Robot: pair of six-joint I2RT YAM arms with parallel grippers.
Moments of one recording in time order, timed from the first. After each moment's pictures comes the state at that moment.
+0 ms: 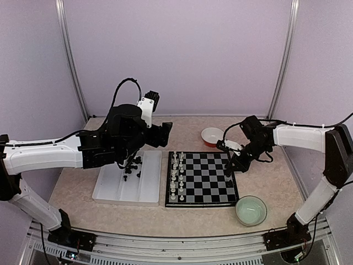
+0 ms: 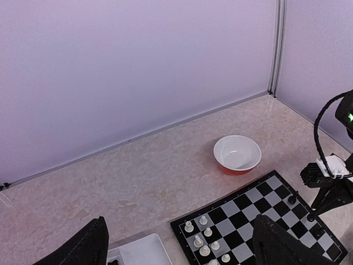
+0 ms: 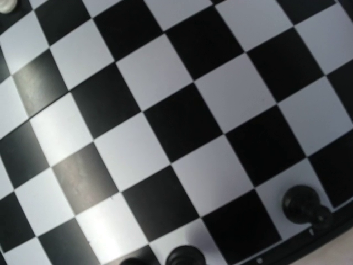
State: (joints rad) left arm -1.04 1.44 1.13 0.04 -0.61 -0.08; right arm 0.44 1.60 1.06 -0.65 -0.37 -0.53
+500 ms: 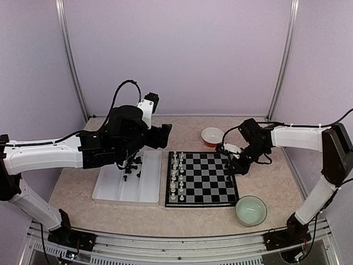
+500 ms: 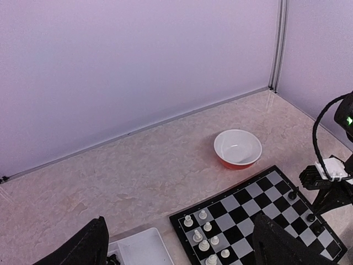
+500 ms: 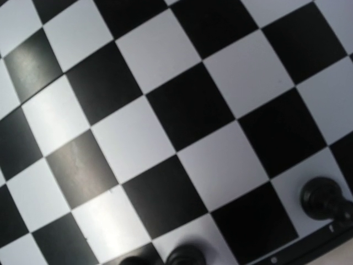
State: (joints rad) left arm -1.04 1.44 1.13 0.01 -0.61 -0.12; right arm 0.45 1.63 1.05 -0.65 -0.36 -0.53
